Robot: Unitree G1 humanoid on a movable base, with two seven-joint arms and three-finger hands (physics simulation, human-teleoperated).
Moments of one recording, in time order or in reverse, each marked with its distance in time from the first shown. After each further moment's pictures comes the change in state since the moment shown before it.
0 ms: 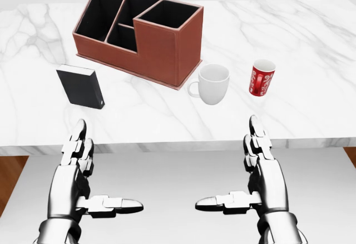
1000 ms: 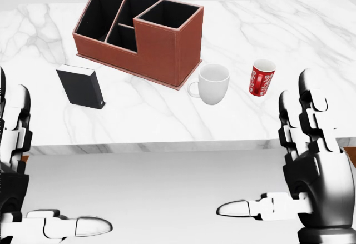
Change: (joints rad) left arm 0.215 -0.010 0.063 -0.786 0.038 0.087 -0.128; right arm 0.157 0.000 -0.056 -0.604 0.095 0.077 0.084
